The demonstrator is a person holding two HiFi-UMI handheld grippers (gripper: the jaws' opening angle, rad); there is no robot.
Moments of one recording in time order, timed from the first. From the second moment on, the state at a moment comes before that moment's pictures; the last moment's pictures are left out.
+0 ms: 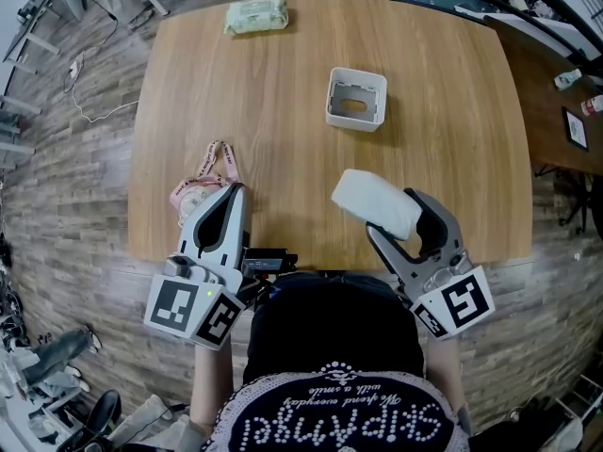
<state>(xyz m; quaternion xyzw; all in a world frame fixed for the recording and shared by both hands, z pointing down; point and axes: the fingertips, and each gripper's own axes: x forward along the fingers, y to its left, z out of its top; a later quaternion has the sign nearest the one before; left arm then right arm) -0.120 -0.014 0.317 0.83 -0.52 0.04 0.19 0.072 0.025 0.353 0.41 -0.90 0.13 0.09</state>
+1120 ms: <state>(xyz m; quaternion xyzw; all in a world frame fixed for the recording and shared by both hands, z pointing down) -0.116 -0.013 0.312 0.84 -0.51 0.04 0.19 0.082 0.025 0.355 0.43 -0.88 0.15 0.08</state>
